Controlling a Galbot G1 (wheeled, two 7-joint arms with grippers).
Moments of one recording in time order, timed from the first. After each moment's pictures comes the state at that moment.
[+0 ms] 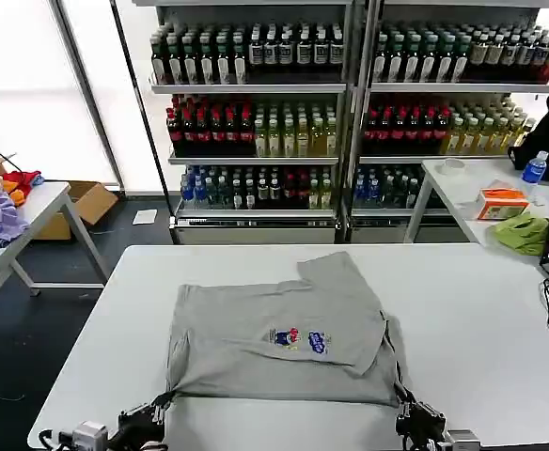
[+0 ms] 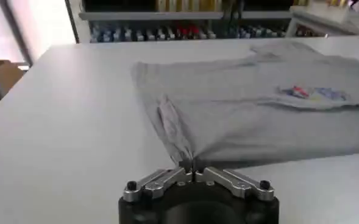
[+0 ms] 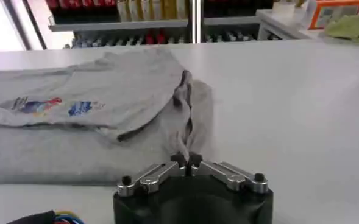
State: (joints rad) left arm 1.84 -1.15 -0.69 -2.25 -0.36 0.57 0.10; right arm -1.79 1.34 0.61 2.22 0.26 -0.48 0.02
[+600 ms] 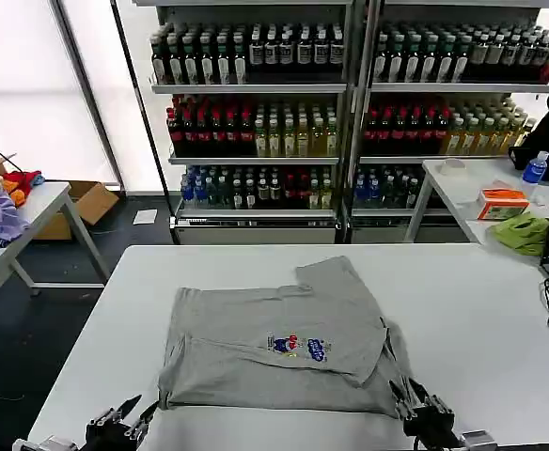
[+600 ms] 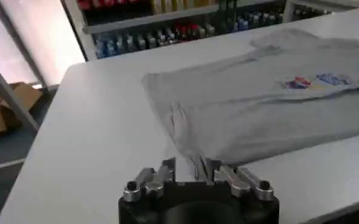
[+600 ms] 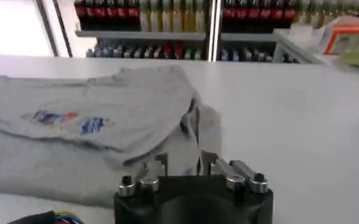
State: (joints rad) left arm 1.90 -1.11 -0.82 -2.36 -0.33 0.58 0.17; right arm -1.75 1.27 0.72 2.28 0.27 -0.45 -0.10
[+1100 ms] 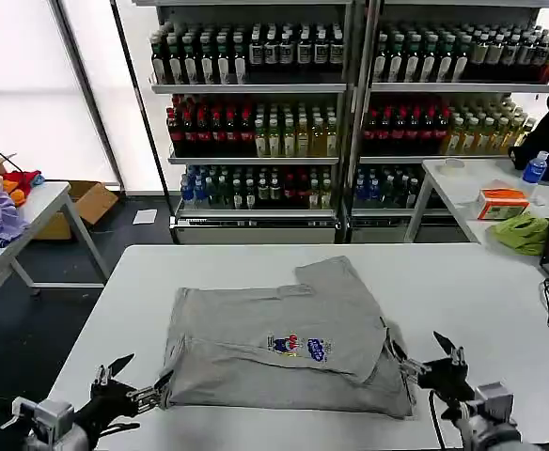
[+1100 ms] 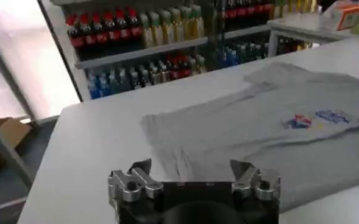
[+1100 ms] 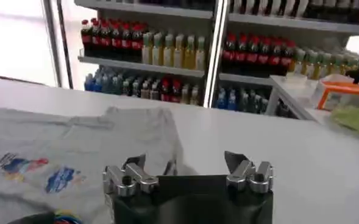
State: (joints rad) left arm 1.66 -0.98 -0.78 -2.23 -0.45 0.57 0.22; right arm -1.39 1.12 0.66 2.09 0.38 -0.53 -0.12
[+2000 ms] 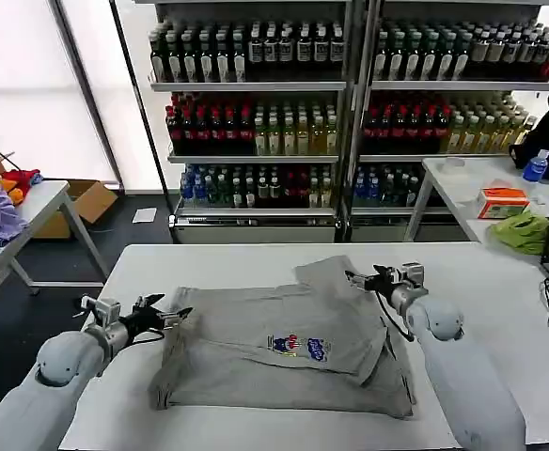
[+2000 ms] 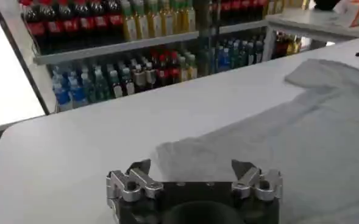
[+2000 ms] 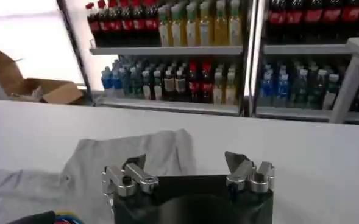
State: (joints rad) left arm 0.87 -0.91 -0.30 -1.47 -0.46 0.49 0.38; right arm -0.58 1.20 0.24 1.24 0.45 -0.57 -0.19
